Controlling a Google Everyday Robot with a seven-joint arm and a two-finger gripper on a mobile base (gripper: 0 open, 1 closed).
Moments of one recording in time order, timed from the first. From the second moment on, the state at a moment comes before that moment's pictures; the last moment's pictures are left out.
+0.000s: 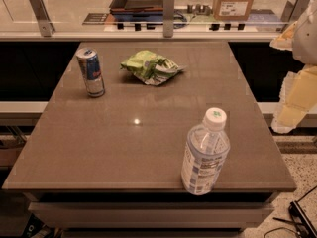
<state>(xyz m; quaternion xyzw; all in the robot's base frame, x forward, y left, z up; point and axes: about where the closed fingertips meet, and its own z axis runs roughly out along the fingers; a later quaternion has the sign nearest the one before) 0.438 -0.214 0.985 -0.60 0.78 -0.04 0.17</state>
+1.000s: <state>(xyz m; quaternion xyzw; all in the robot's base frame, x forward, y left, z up) 0.413 -0.202 0.982 -0.63 0.74 0.03 0.23</state>
